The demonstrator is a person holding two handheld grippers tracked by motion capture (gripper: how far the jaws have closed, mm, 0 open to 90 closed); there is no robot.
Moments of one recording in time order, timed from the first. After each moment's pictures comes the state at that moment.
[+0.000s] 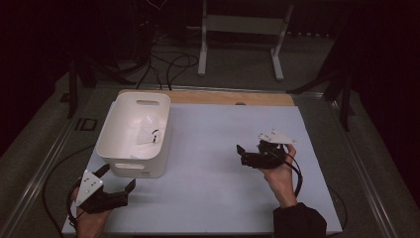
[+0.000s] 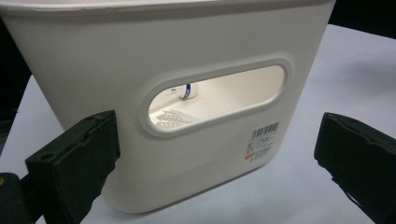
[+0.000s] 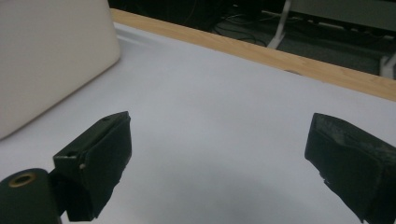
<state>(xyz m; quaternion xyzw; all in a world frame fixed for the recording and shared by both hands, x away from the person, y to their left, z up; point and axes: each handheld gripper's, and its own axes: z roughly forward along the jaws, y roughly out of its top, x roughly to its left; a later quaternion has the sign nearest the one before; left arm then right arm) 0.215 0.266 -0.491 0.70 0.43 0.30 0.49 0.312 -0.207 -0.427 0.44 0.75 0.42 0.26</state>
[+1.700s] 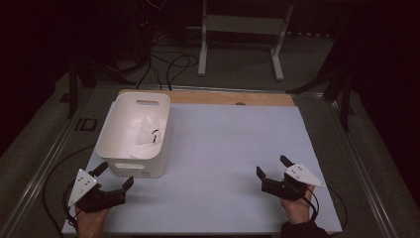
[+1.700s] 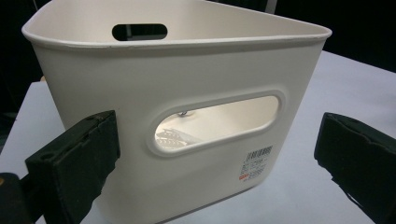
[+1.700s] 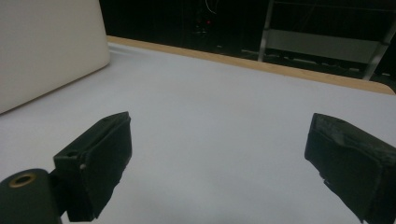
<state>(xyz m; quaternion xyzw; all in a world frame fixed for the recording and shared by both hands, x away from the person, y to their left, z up) 0.214 0.269 -0.484 0.67 0.43 0.30 0.52 0.248 -0.261 -0.474 0.43 0.69 0.49 0.32</state>
